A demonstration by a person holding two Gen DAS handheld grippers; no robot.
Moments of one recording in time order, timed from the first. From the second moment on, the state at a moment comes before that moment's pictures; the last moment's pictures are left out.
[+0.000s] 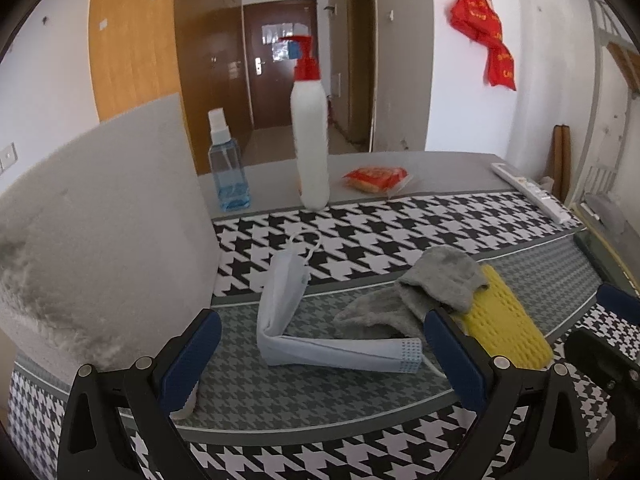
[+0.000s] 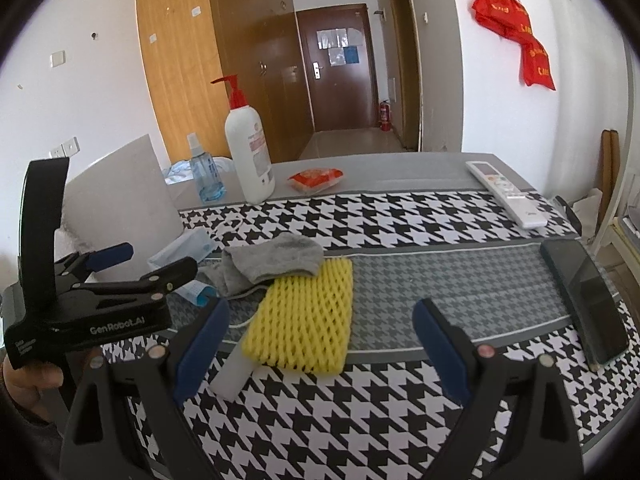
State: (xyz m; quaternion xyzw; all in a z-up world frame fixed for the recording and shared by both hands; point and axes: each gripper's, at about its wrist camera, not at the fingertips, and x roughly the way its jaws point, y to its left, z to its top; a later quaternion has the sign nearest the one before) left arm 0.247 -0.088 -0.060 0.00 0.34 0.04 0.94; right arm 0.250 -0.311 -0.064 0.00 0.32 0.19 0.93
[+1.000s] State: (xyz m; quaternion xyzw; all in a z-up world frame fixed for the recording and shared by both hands) left arm 0.258 -0.056 -0.093 -0.09 0.42 0.03 0.90; right arm 0.266 -0.298 -0.078 -0.03 0.36 0.18 0.92
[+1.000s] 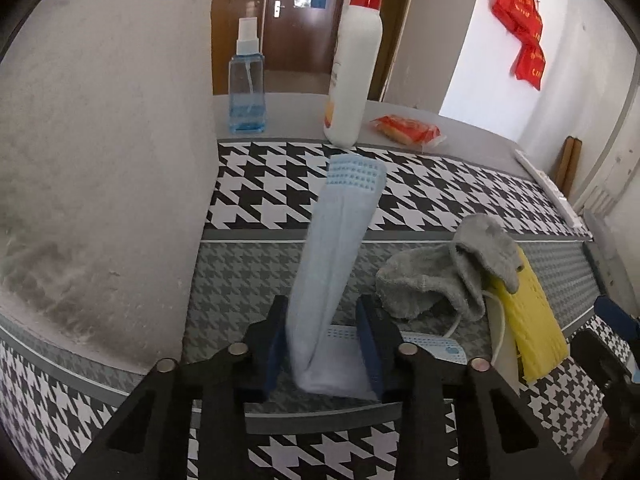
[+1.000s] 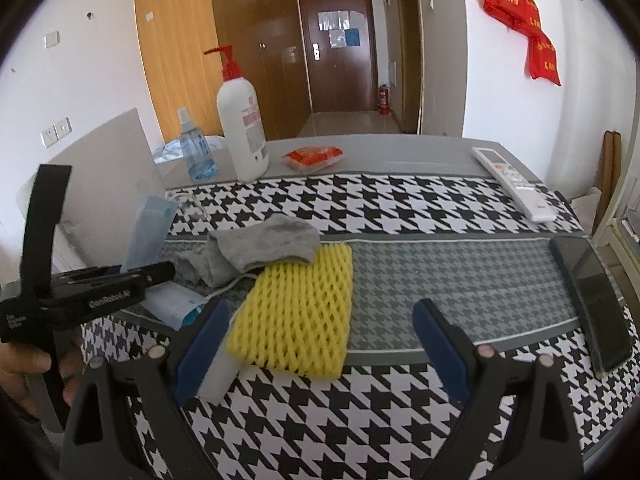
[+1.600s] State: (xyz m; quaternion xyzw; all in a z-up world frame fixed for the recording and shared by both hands) left arm 0.244 -0.059 -0.086 -0.08 0.38 -0.02 0.92; right arm 0.278 -0.284 -0.097 -0.06 0.40 0.18 0.90
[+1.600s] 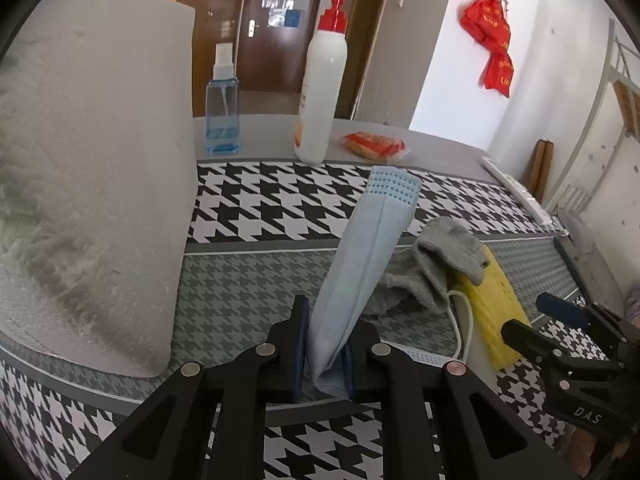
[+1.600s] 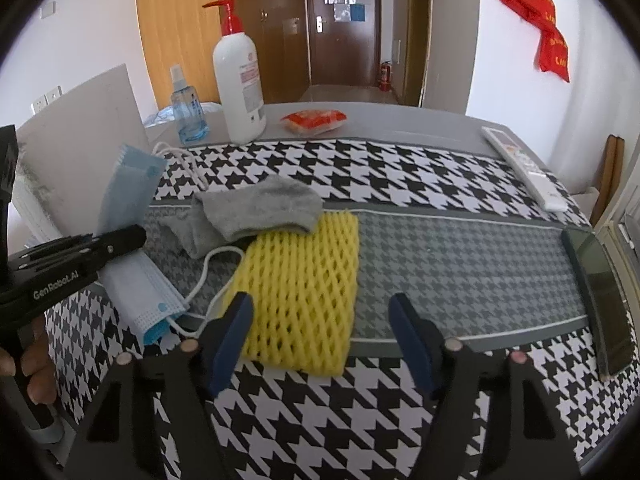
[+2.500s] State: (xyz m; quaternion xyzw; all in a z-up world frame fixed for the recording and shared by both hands) left arm 0.241 -0.061 -0.084 -0.09 0.38 -0.04 0.92; right arm 0.264 -0.290 -0.094 -0.04 0.42 0.18 0.89
